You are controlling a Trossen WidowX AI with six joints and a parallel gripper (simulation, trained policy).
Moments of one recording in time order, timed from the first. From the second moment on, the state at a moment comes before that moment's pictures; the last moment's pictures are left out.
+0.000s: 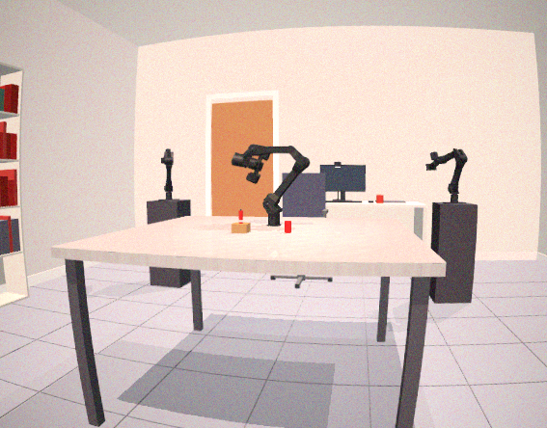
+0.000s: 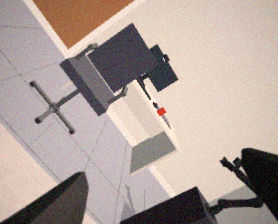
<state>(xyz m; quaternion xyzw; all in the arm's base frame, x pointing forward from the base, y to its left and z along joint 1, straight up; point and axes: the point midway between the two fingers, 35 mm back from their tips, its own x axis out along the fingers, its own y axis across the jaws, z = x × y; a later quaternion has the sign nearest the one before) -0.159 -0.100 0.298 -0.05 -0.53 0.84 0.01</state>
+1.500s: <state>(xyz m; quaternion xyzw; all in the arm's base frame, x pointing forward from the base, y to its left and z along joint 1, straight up) -0.102 -0.219 0.261 -0.11 -0.42 0.87 -0.21</state>
